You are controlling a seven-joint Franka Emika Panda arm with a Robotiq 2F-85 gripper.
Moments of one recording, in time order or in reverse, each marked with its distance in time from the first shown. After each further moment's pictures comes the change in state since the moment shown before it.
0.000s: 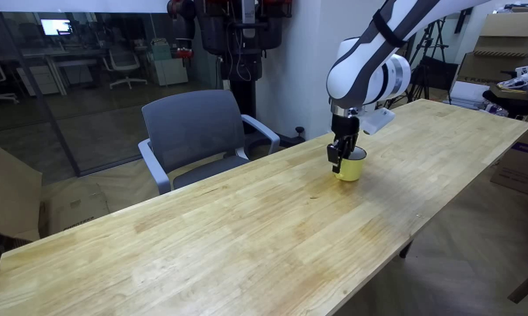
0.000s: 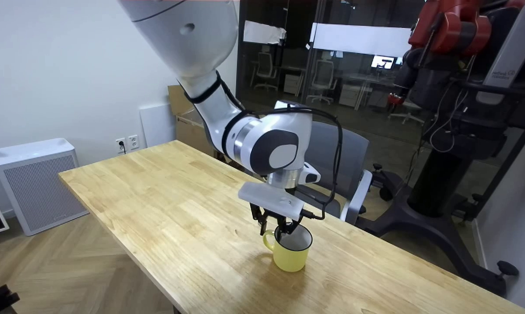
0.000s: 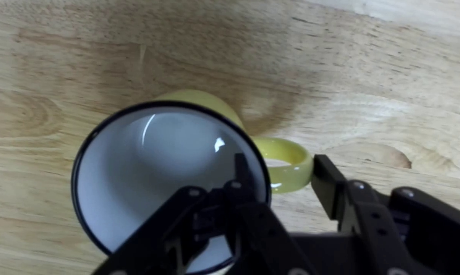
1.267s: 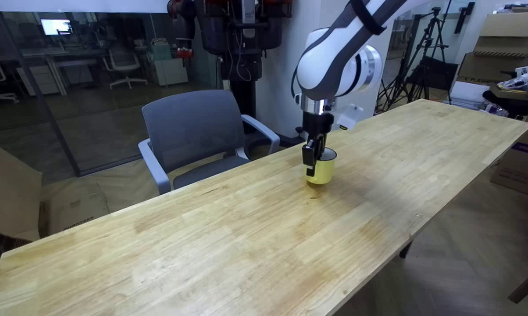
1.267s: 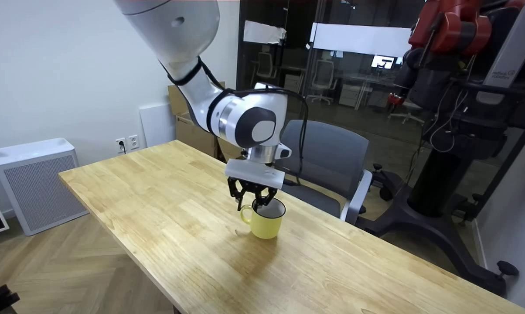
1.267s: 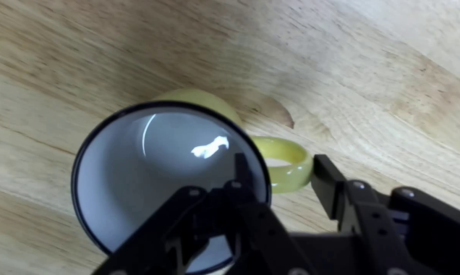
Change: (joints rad) arm 0.042 0.003 0.106 0.077 -0.026 -0.119 -0.129
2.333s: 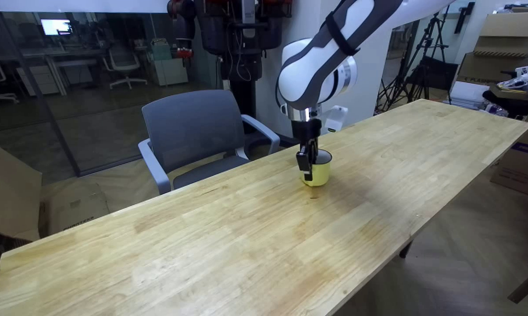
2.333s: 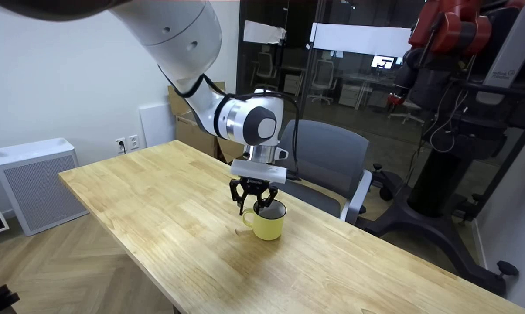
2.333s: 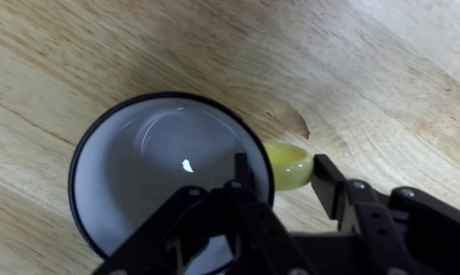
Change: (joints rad) arm 0.077 0.132 -0.049 0.211 -0.089 -0.181 0.009
